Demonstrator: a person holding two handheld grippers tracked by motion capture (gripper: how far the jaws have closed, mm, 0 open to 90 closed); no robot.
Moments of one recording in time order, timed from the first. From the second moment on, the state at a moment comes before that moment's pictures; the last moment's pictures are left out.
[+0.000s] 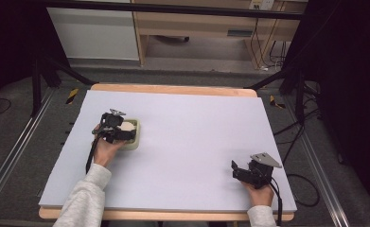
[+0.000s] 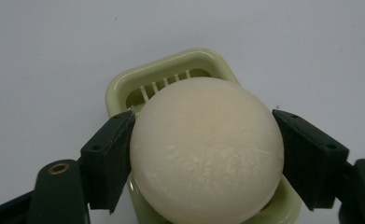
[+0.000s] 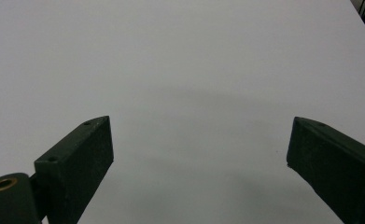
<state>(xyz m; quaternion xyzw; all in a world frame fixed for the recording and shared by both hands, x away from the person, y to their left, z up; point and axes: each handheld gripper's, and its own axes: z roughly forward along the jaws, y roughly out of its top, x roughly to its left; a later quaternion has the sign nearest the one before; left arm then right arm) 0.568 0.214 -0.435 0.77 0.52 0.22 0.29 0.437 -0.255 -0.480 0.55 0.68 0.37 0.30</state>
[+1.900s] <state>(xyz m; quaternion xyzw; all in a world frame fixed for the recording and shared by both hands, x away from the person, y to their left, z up) 0.496 0.253 -0.425 0.75 0.50 0.24 0.35 0.437 -0.259 -0.480 0.56 0.67 0.37 0.30</state>
